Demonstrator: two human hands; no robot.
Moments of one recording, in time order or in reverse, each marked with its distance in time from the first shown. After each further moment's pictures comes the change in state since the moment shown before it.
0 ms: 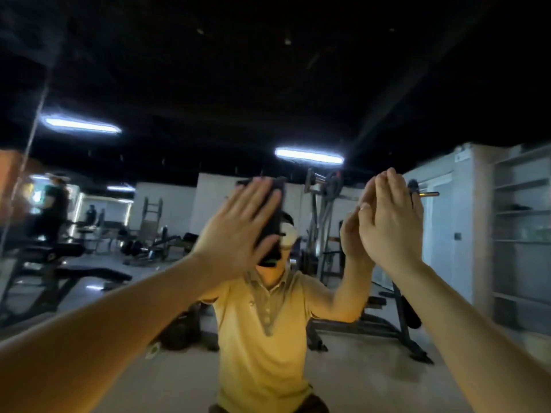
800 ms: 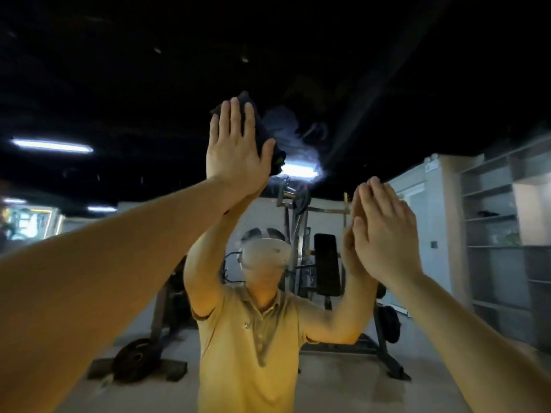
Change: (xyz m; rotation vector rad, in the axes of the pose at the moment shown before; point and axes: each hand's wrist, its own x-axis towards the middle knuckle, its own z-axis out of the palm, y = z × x) left_hand 0.253 0.164 -0.031 -0.061 0.080 -0.400; right_hand 0.025 0.241 -0.003 -0.052 0.039 -0.113
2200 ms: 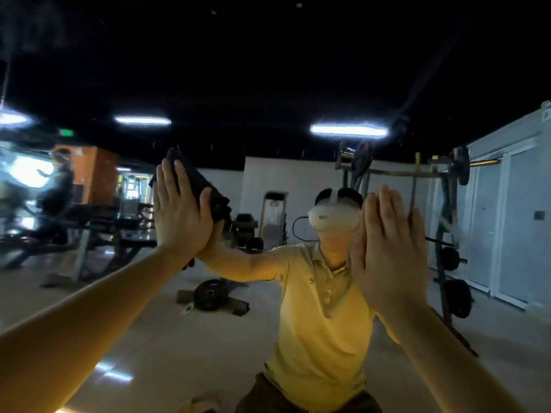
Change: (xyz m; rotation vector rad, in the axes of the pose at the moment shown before) left_hand -0.209 -0.066 0.008 0.022 -0.079 -0.418; right_hand -0.117 -0.010 0.016 0.175 -0.025 -0.100
